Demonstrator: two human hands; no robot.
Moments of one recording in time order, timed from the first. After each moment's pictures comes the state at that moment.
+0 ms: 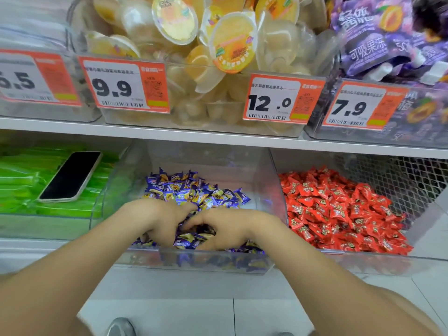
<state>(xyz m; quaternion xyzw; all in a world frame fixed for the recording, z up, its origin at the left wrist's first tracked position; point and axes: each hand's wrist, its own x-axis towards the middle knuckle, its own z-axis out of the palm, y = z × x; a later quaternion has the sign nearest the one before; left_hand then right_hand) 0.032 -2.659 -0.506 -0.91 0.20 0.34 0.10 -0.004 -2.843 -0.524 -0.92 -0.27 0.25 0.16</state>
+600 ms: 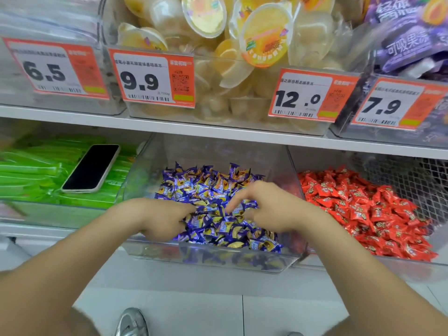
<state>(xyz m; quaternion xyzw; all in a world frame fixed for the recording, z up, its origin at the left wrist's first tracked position) 0.016 -2.621 -0.500 -0.92 0.23 0.32 0.00 -0.014 -2.882 -0.481 -0.95 -0.14 0.16 0.22</state>
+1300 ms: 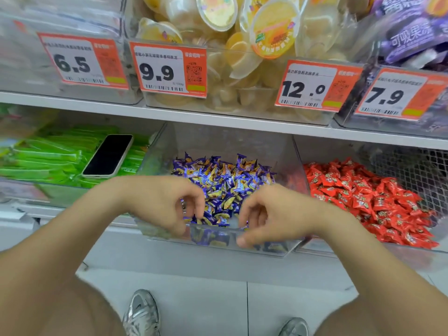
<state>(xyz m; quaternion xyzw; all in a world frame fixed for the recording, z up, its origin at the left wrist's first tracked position) -0.021 -2.598 -0.449 -0.89 0.29 0.29 -0.19 -0.056 -2.876 -0.468 -0.93 -0.21 0.21 0.21</state>
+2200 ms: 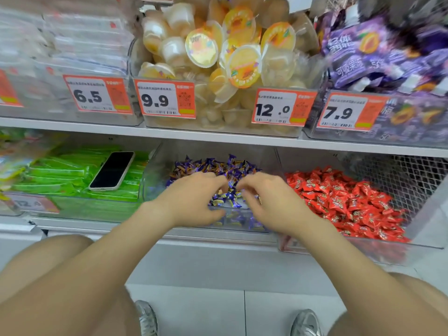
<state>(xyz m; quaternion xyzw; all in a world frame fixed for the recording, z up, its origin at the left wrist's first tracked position) -0.030 -2.659 -0.468 -0.94 0.34 -0.03 -0.09 -0.065 -2.888 -0.473 -0.96 -0.18 -0.10 0.18</state>
